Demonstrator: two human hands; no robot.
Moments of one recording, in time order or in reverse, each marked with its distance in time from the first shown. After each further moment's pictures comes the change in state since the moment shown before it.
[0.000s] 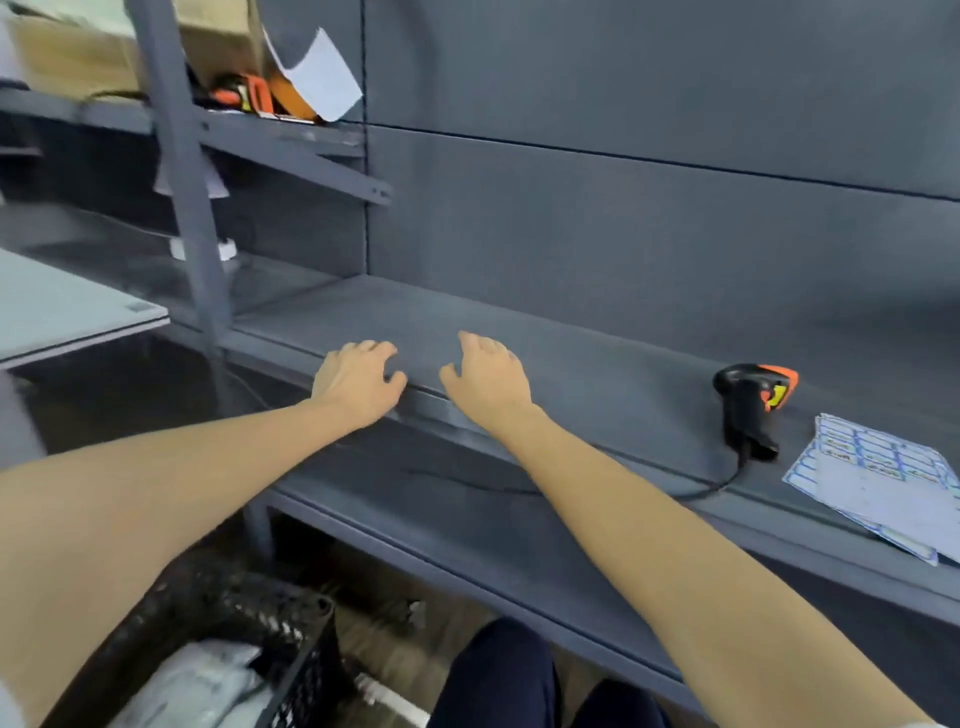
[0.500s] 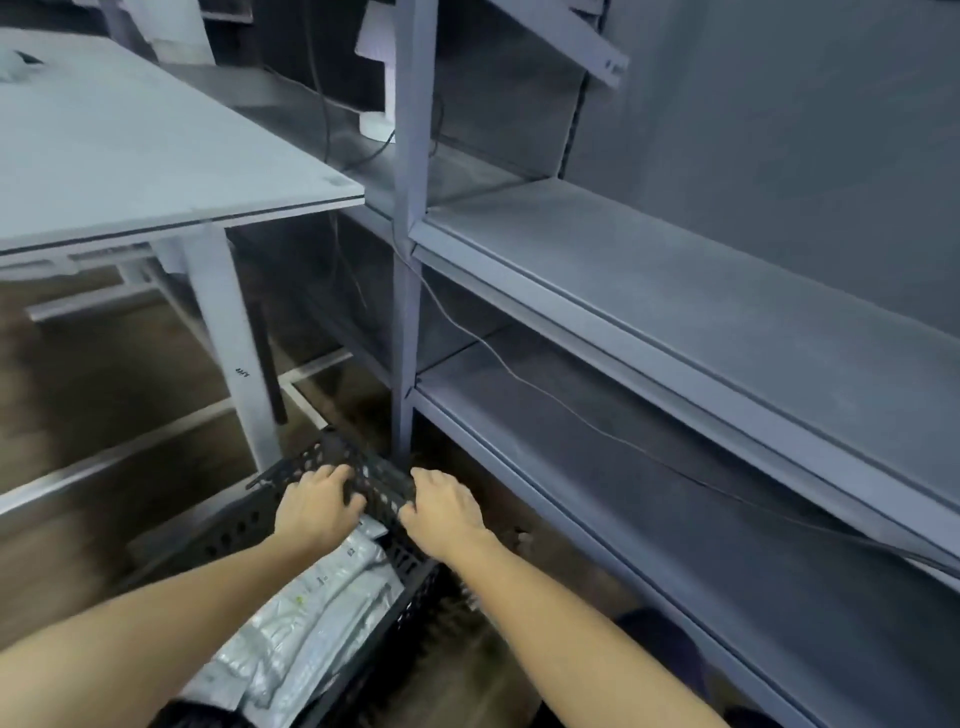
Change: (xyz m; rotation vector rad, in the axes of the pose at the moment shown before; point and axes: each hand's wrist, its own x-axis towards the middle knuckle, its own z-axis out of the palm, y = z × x) left_hand -0.196 -0.230 0.145 0.020 -0.297 -0.542; right_hand -0.094 -0.129 0.264 0.091 -0.691 -0.231
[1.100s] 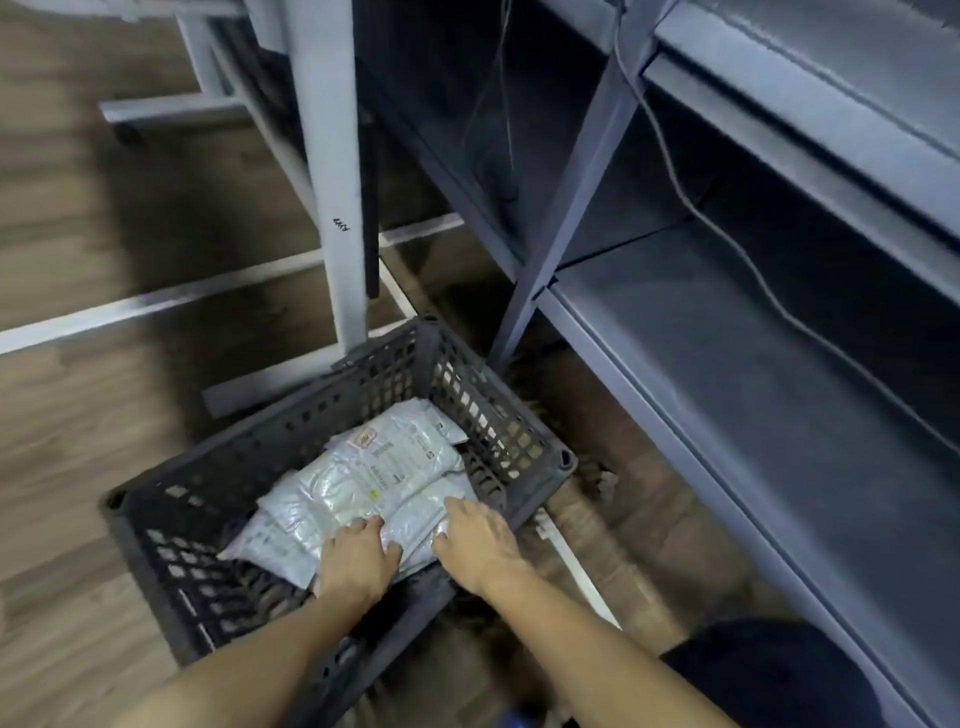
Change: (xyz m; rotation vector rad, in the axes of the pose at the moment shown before) left_hand -0.061 -0.110 0.184 -0.123 -0.380 -0.390; right_hand 0.038 -0.020 0.173 -0.133 -0.412 -0.004
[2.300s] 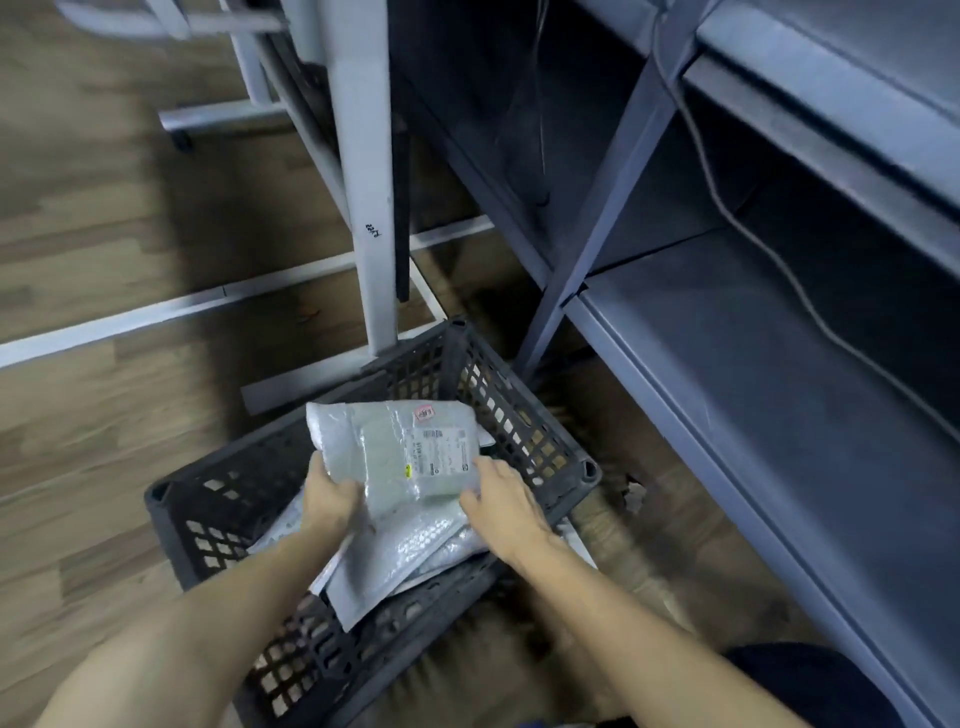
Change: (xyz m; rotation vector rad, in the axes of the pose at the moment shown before) left_hand 0.040 -0.022 -0.064 -0.983 0.336 -0.340; right_hand 0.010 0.002 -0.044 0.208 0.131 -0.033
